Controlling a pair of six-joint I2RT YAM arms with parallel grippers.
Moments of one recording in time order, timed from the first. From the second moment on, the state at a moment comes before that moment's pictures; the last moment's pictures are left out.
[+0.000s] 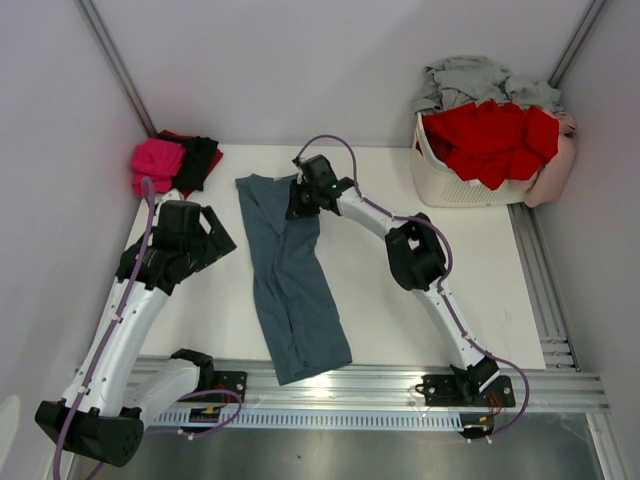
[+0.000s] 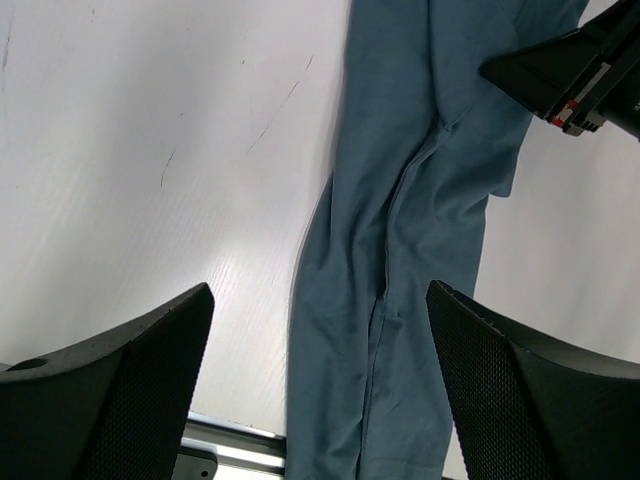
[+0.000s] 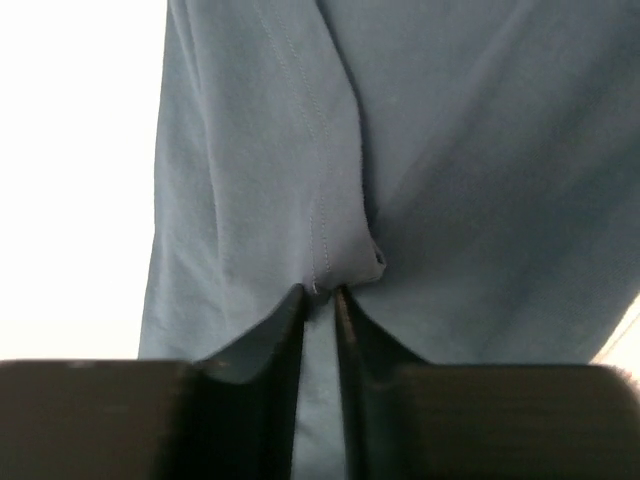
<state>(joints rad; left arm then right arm) -0.23 0.95 1.07 -0.97 -0.23 -0.71 0.67 2.53 2.20 -0.42 -0.26 0.47</state>
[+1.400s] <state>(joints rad) -0.23 0.95 1.06 -0.94 -0.19 -0.71 0.86 2.58 2.35 -0.50 -0.27 0.24</state>
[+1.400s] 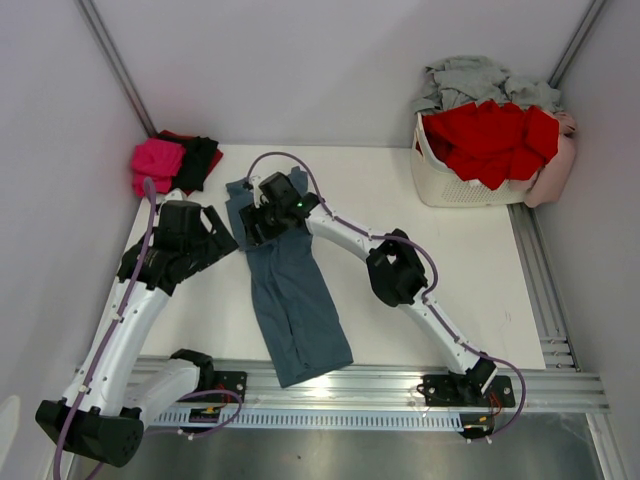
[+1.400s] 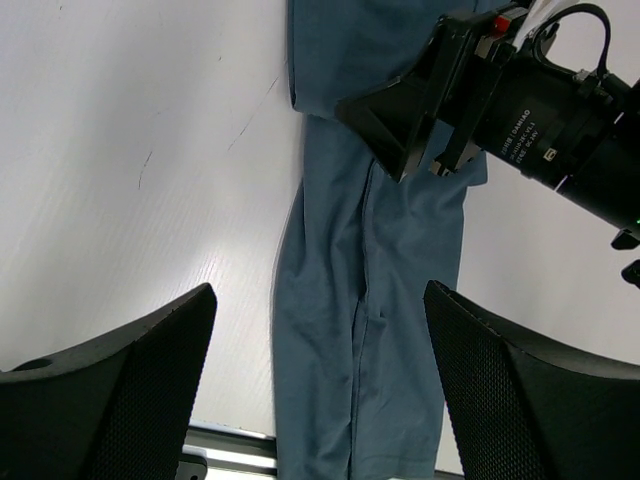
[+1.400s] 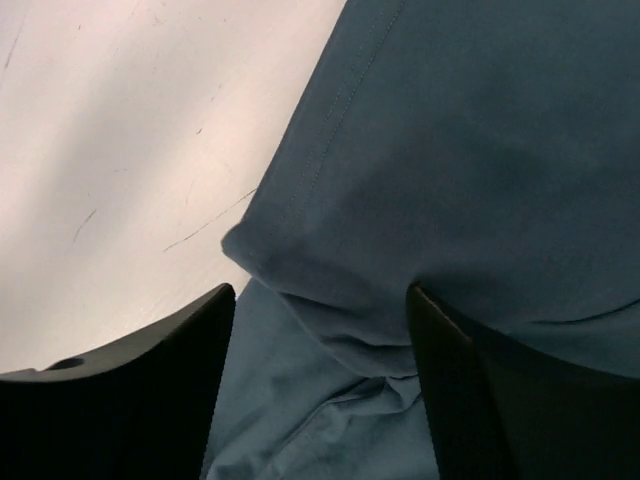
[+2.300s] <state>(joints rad) -0.23 1.00 1.04 -0.91 -0.18 -0.71 0.81 2.54 2.27 -0.47 -0.08 0.28</state>
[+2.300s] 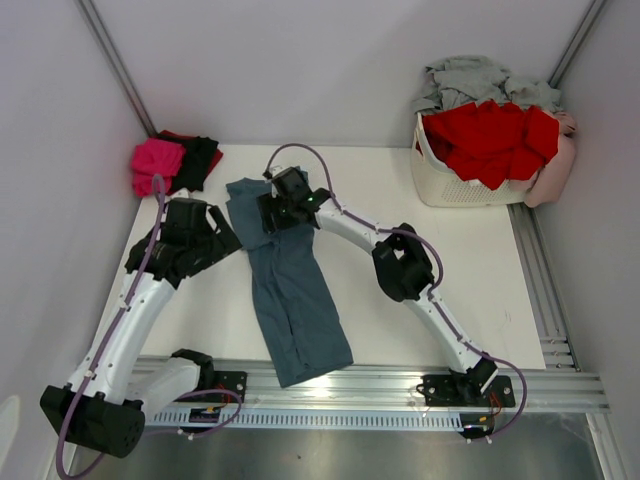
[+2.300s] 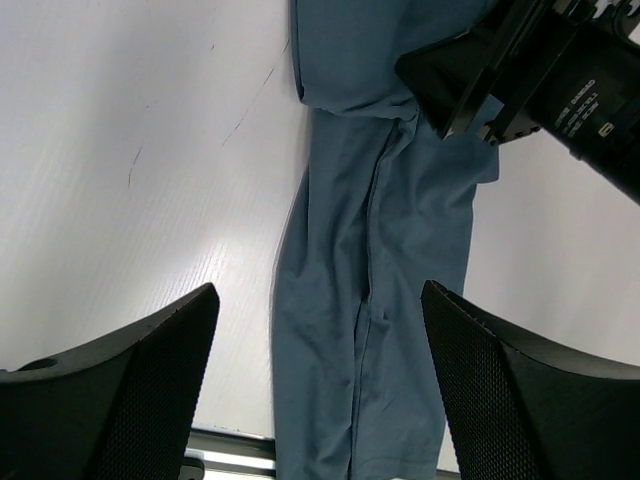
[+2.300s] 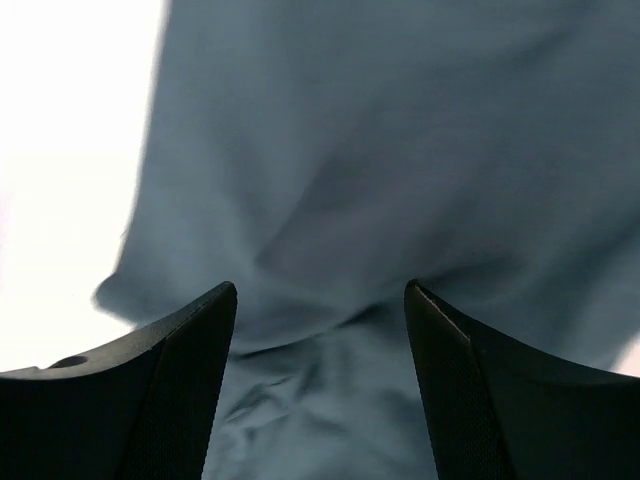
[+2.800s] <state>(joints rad) -0.23 0.99 1.06 -0.91 -0.18 -0.71 0.70 2.58 2.27 -0.47 -0.09 0.42</state>
